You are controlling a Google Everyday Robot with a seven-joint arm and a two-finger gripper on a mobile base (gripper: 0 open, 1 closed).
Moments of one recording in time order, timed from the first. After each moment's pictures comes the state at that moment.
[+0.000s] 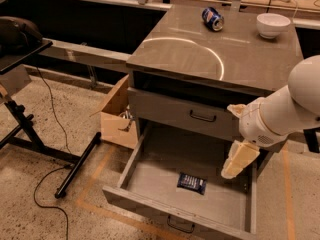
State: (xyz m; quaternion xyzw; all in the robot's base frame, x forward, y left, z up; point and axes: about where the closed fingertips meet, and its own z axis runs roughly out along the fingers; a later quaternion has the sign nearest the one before) arm 0.476 -0.178 0.794 -0.60 0.76 0.04 0.24
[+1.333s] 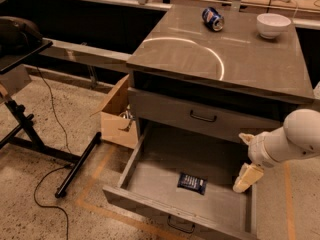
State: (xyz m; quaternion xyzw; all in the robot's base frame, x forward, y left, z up) arm 0.514 -0.258 0.637 -0.57 0.78 0.05 0.23
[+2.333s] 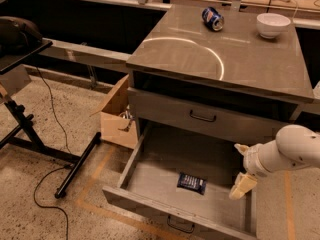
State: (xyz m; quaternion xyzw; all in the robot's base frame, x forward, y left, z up) arm 0.518 -0.260 0.576 -0.58 0.78 0.07 0.23
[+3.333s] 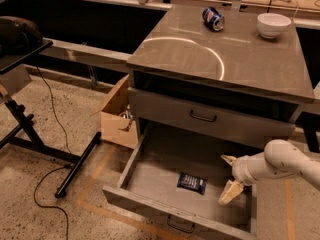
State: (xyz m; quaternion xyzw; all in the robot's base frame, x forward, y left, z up) arm 0.543 -0.244 0.472 -0.58 0.75 0.16 0.27
